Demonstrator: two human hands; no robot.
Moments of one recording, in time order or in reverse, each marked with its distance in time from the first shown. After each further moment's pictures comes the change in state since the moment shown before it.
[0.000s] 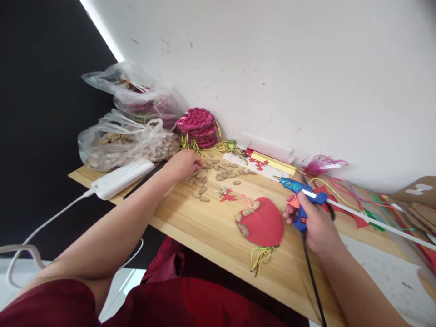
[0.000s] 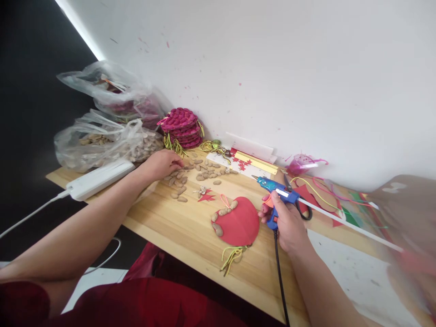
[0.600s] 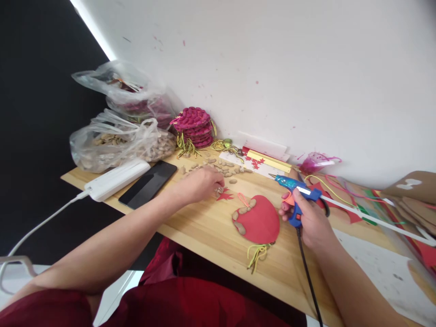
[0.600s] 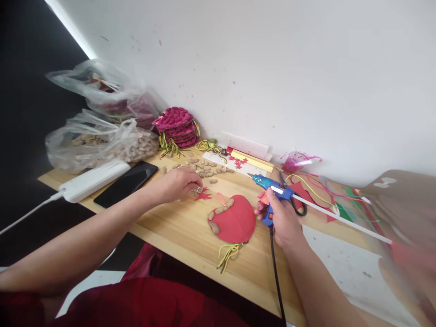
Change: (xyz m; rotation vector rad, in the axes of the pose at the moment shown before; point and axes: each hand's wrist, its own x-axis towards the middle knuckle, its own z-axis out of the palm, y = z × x) left_hand -0.029 0.073 0.008 -0.279 -0.031 0.341; right_hand -0.002 -0.002 0.001 0.000 -0.015 -0.004
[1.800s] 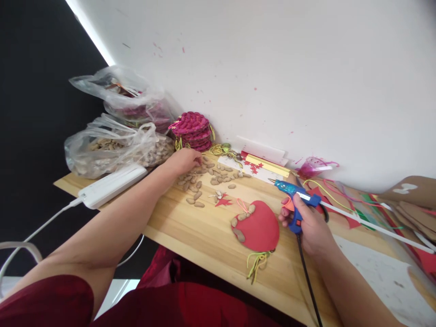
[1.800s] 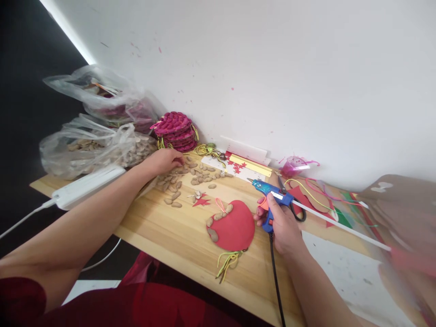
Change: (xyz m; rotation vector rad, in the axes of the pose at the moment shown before) left_hand 0.039 -0.097 -0.028 0.237 0.001 -0.305; right_hand 0.000 -0.002 0.000 -0.007 0.009 -0.007
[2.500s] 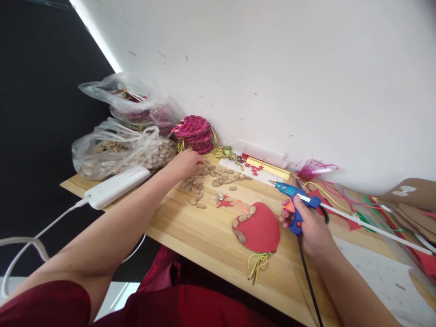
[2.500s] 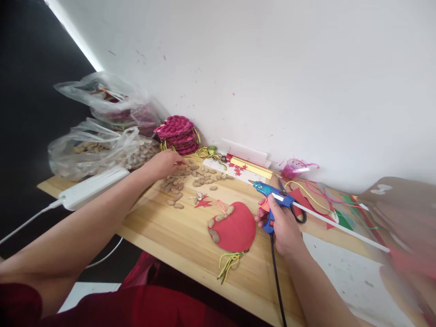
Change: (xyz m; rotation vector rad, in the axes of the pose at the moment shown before) left_hand -0.013 0.009 -0.008 0.067 0.036 0.011; right_hand 0.000 0.000 0.001 0.019 0.007 -0.004
